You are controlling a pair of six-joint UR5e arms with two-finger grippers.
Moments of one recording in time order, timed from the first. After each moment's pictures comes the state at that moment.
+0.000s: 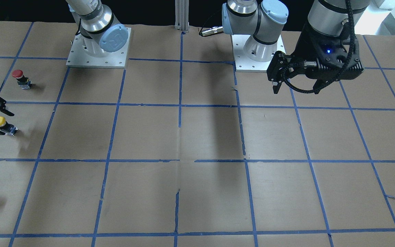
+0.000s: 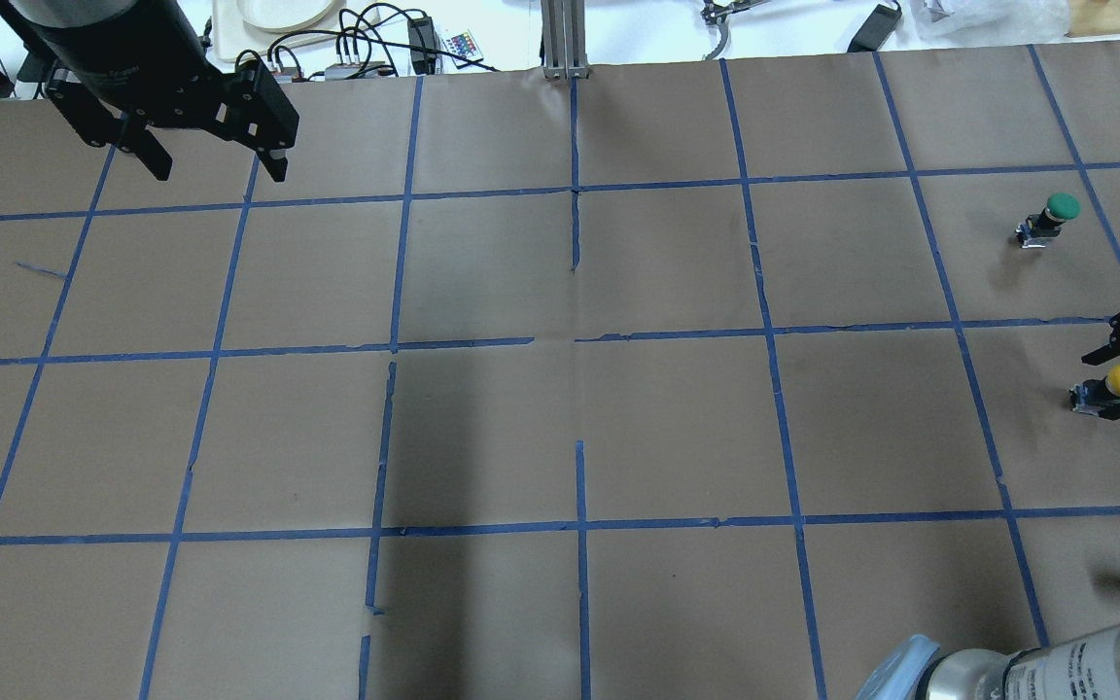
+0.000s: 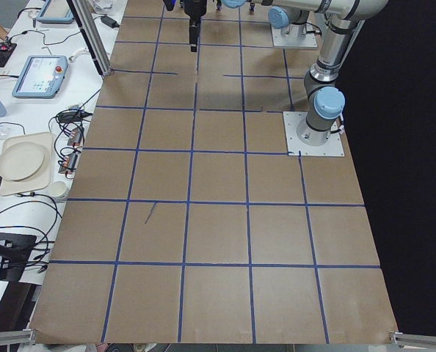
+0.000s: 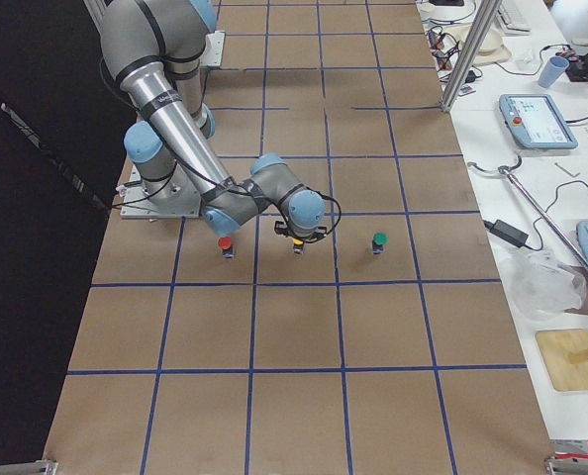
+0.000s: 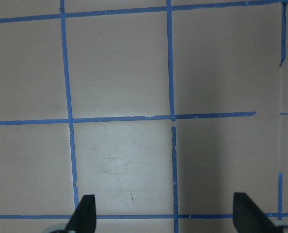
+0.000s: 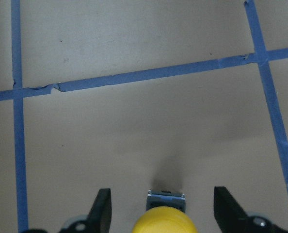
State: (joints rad) left arm -1.55 -1.63 -1.40 -1.63 1.63 0.05; right arm 0.73 -1.28 1.92 -1.96 -1.37 -2.30
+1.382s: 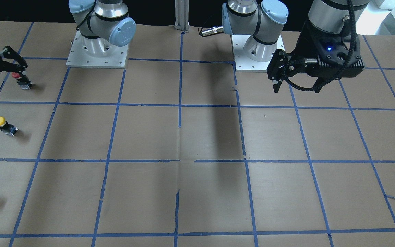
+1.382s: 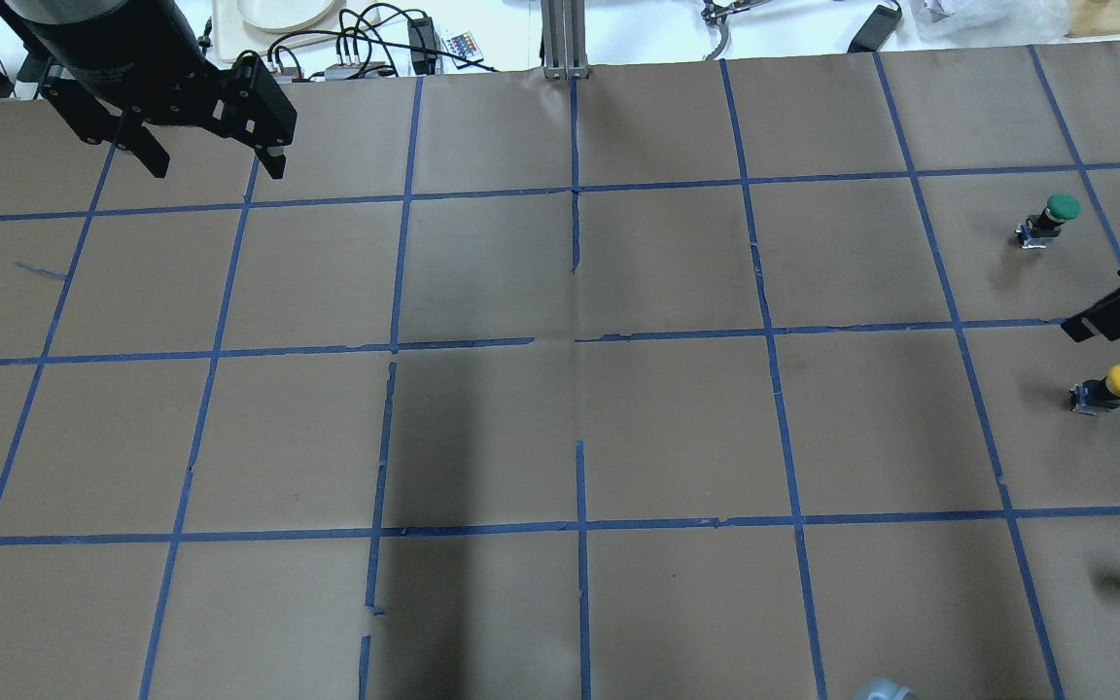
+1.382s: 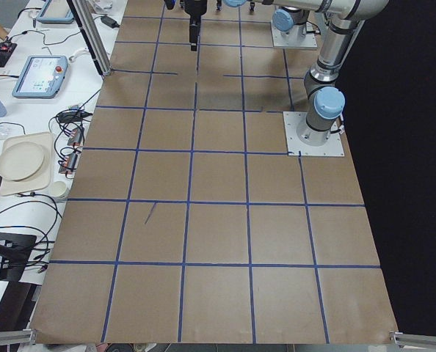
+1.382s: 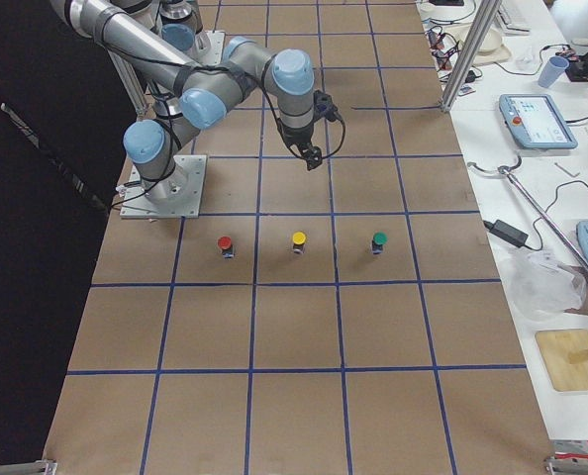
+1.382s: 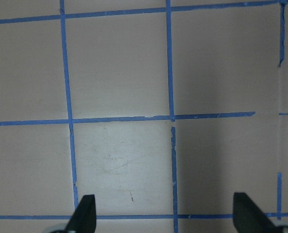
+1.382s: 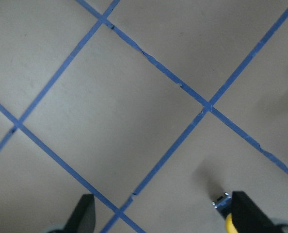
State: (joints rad) left arm -1.55 -1.62 -1.40 -1.63 1.63 0.05; right arm 1.02 -1.74 1.89 -1.72 -1.41 -1.05
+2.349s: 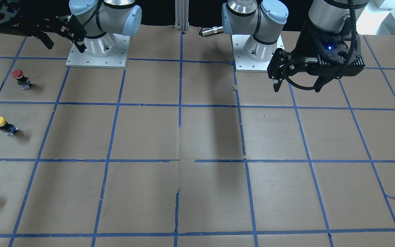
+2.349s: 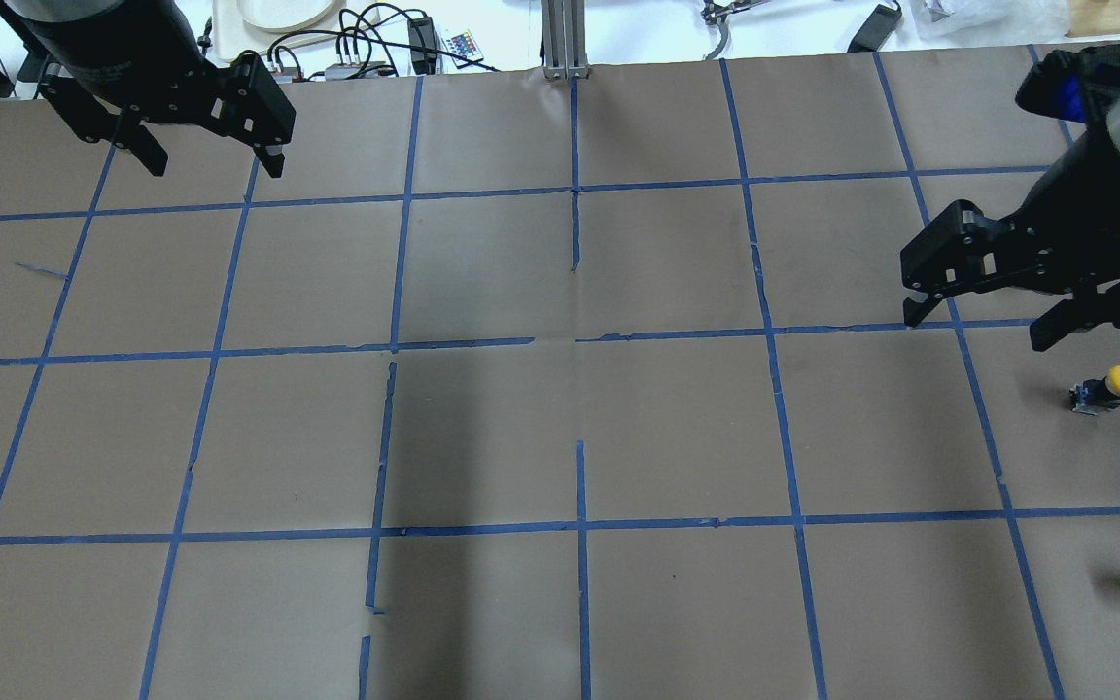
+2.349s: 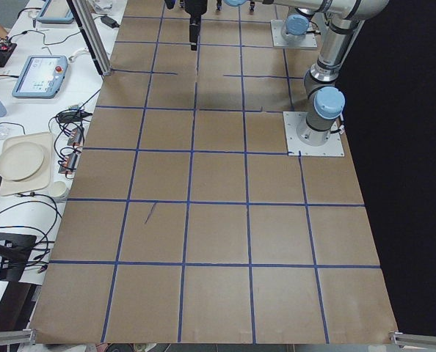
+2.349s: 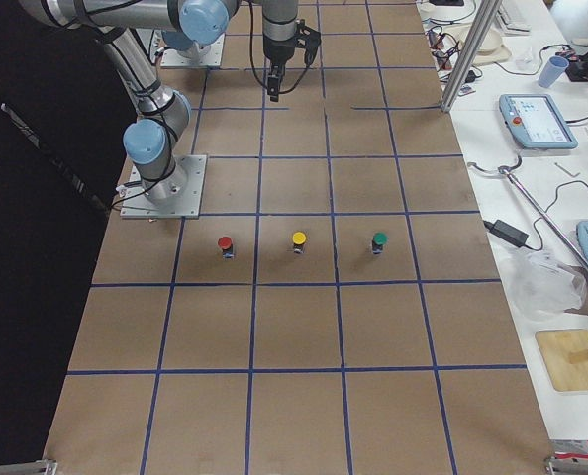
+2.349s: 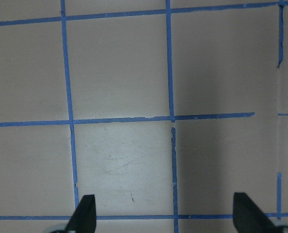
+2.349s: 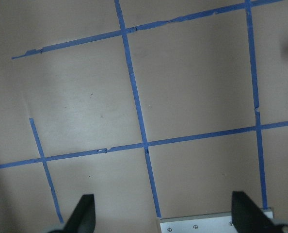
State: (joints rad) left arm -1.55 -1.62 -1.40 -1.63 1.63 0.05; right arm 1.40 -1.82 1.72 -1.38 -1.47 0.03
